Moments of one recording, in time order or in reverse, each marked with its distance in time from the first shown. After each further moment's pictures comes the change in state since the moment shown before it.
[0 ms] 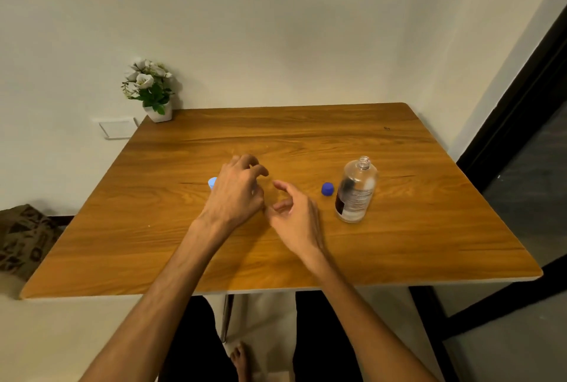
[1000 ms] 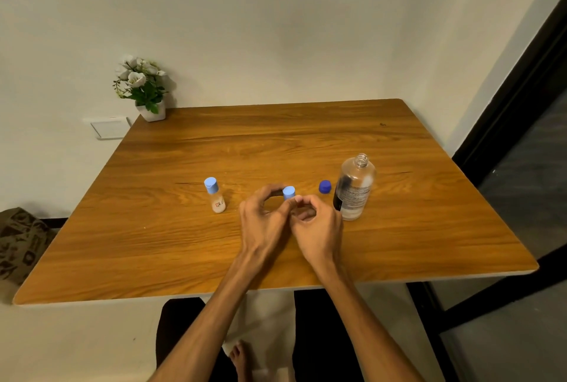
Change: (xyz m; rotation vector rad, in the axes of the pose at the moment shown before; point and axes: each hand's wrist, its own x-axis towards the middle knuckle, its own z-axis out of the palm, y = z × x) left_hand -0.030 0.051 0.068 -0.860 0.354 -0.403; right_hand -0.007 0.048 -0.004 -0.073 0.314 0.023
